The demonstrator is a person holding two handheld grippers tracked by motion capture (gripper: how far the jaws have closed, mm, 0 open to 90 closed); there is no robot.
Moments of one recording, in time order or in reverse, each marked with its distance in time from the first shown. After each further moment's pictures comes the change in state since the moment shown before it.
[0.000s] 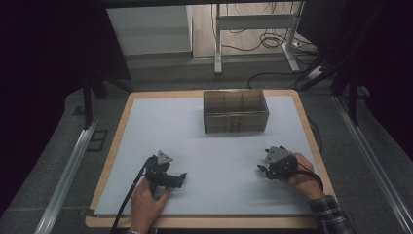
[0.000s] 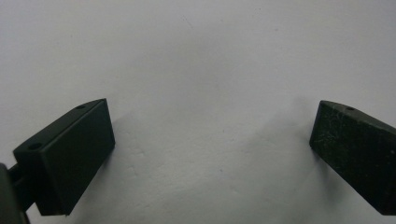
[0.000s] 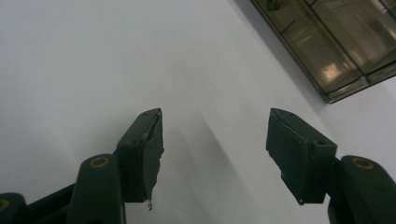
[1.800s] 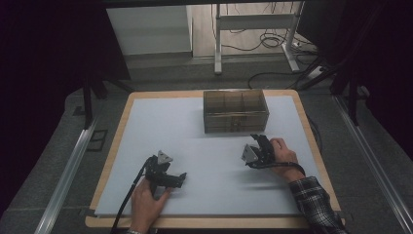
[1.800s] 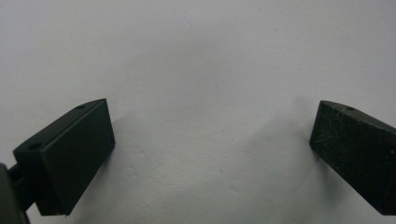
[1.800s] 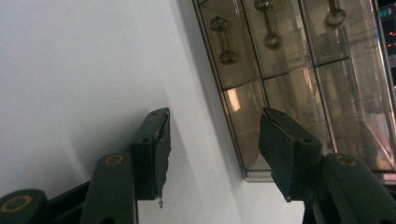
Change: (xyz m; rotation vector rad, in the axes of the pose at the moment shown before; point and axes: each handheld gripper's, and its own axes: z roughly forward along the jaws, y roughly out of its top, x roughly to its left) left arm 0.000 0.000 0.000 0.000 0.000 -0.001; right arm 0.009 0.036 0.064 0.030 -0.356 -0.409
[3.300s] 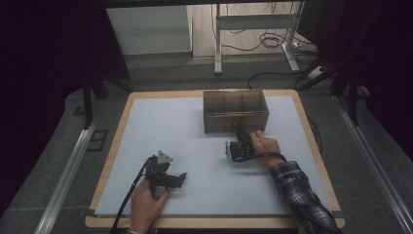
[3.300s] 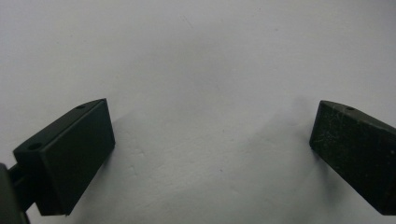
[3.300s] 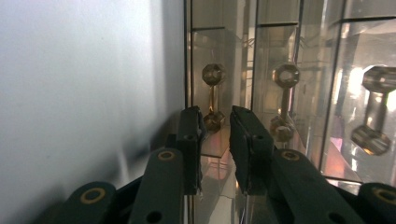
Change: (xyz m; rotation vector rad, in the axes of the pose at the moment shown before) left arm 0.000 0.000 0.000 0.006 -0.001 0.006; right arm 0.012 0.039 0.060 0.088 -0.177 -0.321
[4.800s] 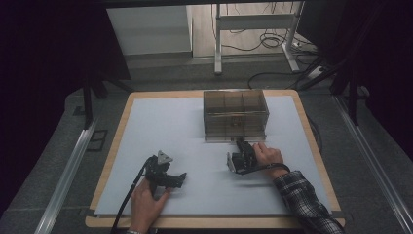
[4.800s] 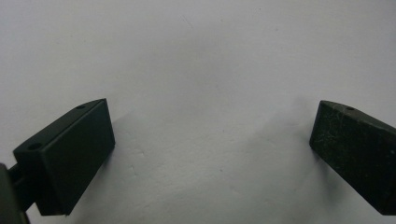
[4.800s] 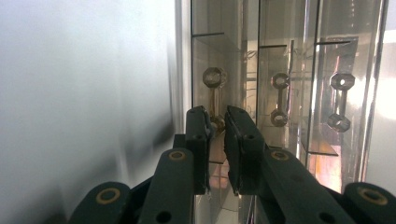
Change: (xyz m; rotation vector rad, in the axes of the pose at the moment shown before) left arm 0.000 0.000 0.000 -0.003 0.000 -0.004; right arm 0.014 0.001 -0.041 -0.054 0.001 0.020
